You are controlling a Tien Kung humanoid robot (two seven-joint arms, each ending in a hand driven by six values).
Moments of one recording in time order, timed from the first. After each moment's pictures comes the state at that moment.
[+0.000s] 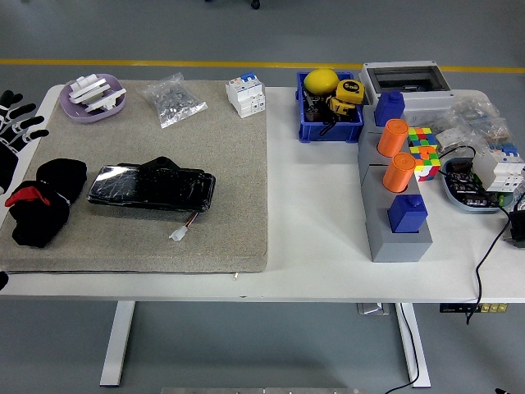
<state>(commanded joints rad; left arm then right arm) -0.10 0.46 -1.46 -1.40 0.54 0.09 -0.10 0.18 -0.32 0.34 0.21 -0.03 0.04 -0.21</state>
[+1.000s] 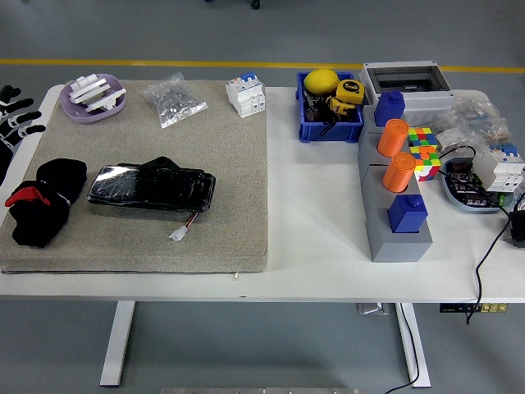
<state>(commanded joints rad) -0.10 0.50 -1.46 -1.42 0.56 0.09 -0.08 0.15 -0.32 0.35 0.21 -0.04 0.05 -0.24</state>
